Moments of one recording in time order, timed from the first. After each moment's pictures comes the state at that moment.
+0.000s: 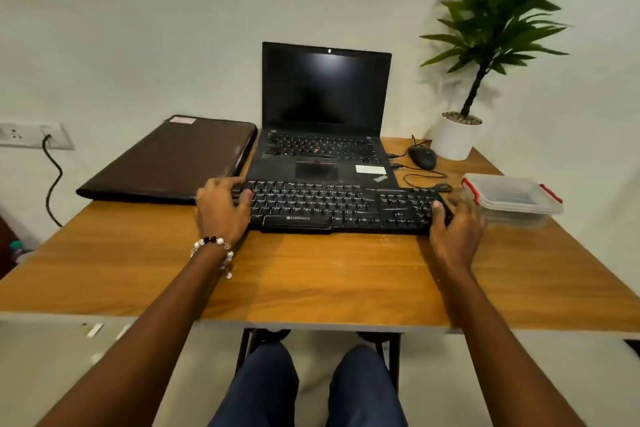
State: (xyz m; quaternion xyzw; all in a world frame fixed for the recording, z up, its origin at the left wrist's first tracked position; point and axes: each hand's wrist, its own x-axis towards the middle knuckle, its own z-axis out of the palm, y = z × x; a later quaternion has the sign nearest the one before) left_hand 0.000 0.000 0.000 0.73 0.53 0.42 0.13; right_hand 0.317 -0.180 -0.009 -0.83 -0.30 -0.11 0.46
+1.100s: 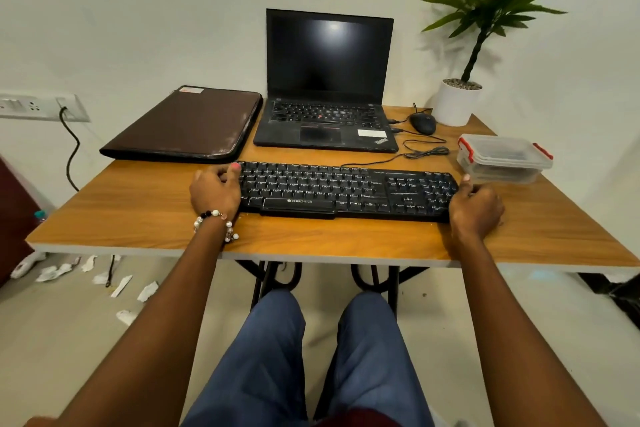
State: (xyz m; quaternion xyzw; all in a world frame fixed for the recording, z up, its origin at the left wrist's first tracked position) left_hand -0.033 -0.036 -0.018 0.62 0.60 0.46 0.22; right_hand 0.305 -0.228 -0.009 -0.84 -0.14 -0.11 0.52
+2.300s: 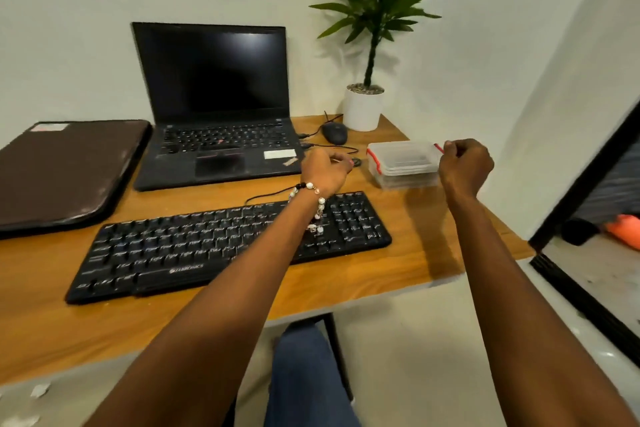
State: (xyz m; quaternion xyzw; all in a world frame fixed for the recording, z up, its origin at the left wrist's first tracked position) left_hand 0.267 -0.122 0.063 0.76 0.35 0.29 0.47; right_hand 0.433 -0.261 0.066 -0.80 -0.16 -0.18 0.54
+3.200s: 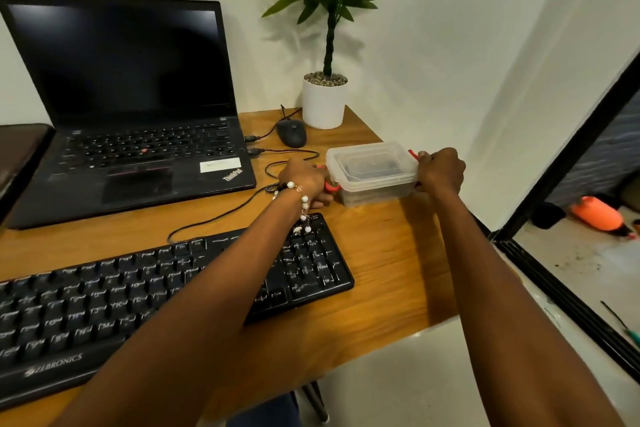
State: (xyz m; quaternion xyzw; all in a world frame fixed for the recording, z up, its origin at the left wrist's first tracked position) left_hand 0.367 -0.108 0.048 0.64 0.43 0.18 0.60; right_hand 0.538 -0.238 0.037 -0.90 -0.07 -0.05 0.43
